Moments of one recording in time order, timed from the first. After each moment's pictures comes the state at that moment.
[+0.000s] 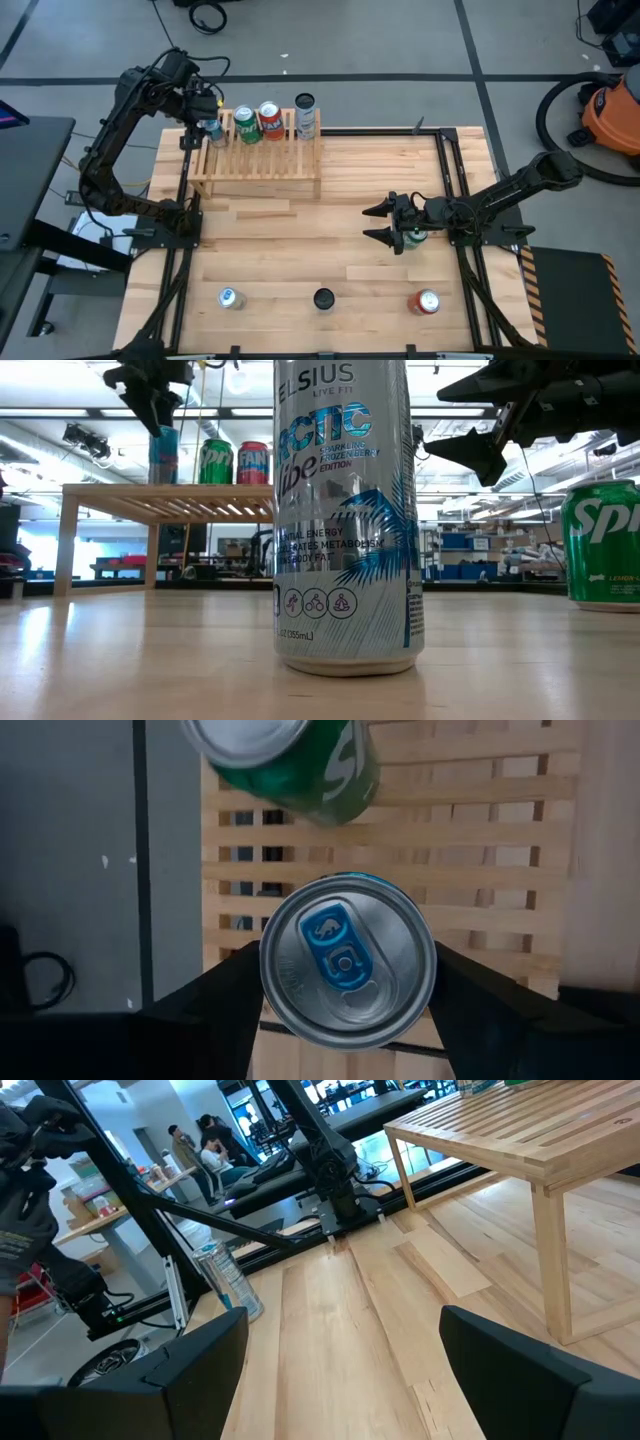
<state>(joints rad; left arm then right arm) 1.05 1.34 1.67 -1.49 0.04 1.05 0.25 1.08 0.28 0.72 0.27 0.42</state>
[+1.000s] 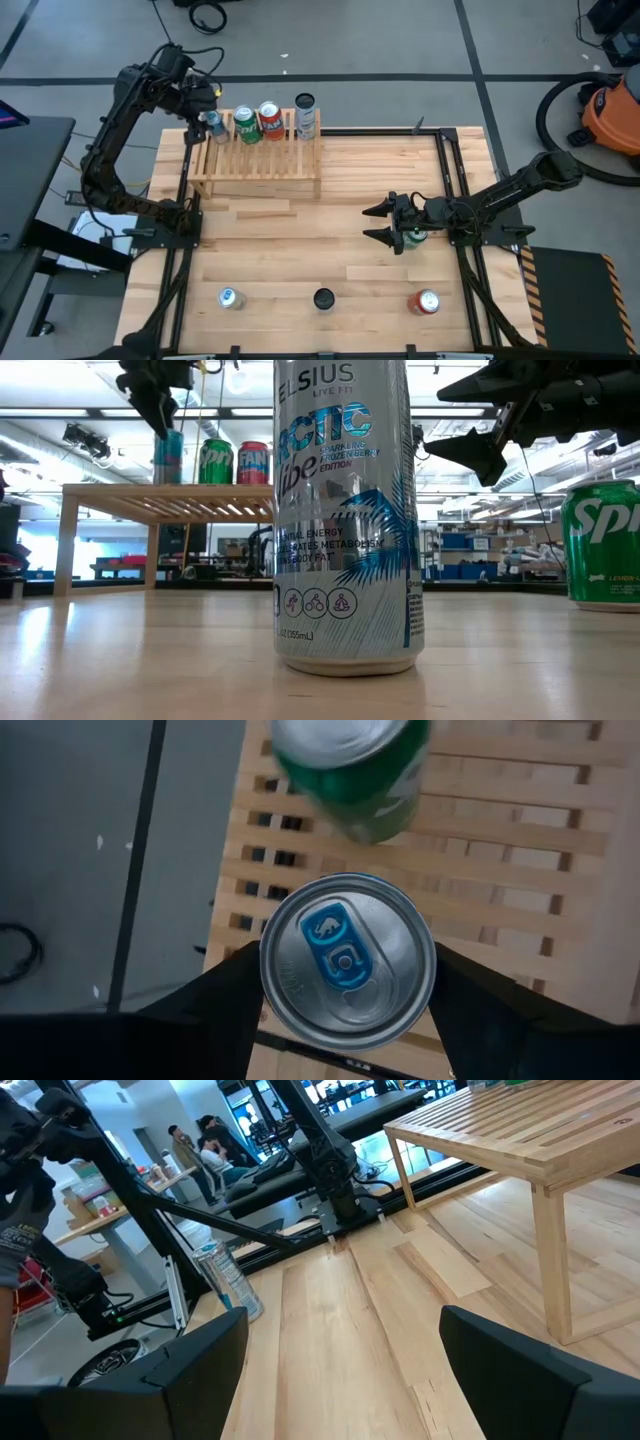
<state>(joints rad) 1.11 1.34 1.67 -1.43 0.11 0.94 0.25 1.08 0.28 0.72 0.27 0.42</state>
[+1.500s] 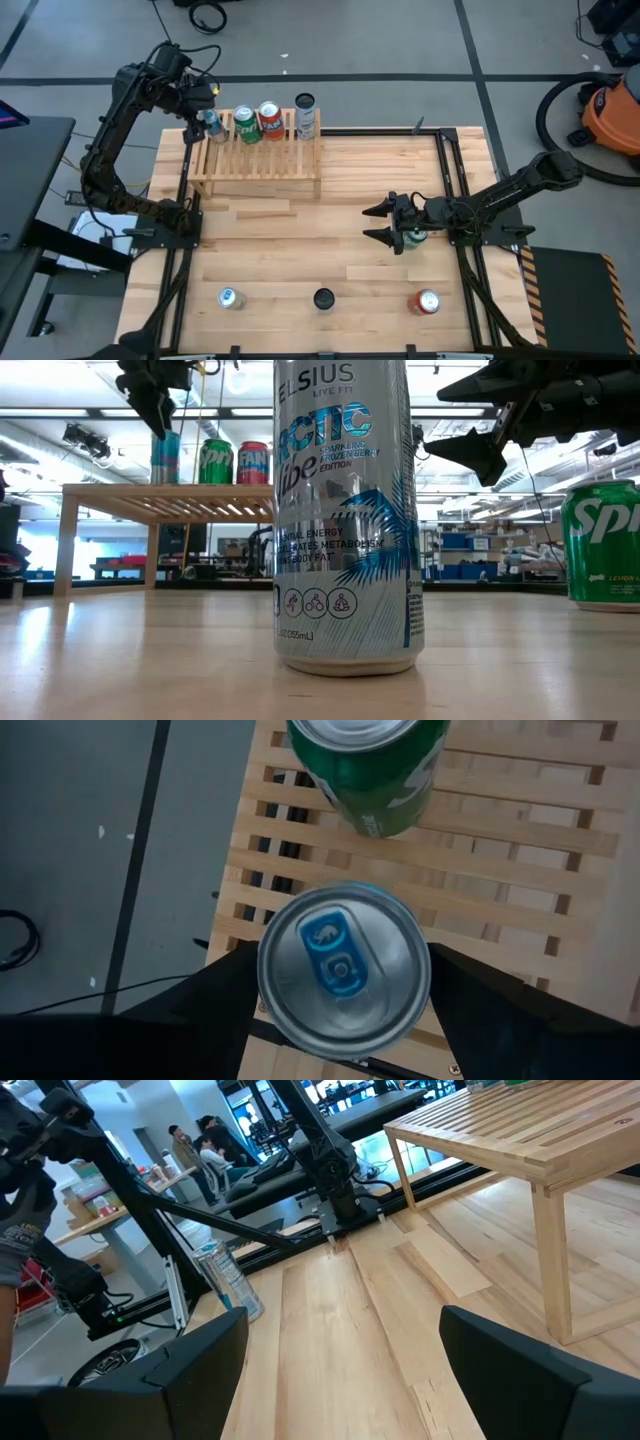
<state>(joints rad) 1.13 1.34 1.67 -1.43 0.11 0.93 0.25 1.08 0.28 0.72 0.27 0.42</state>
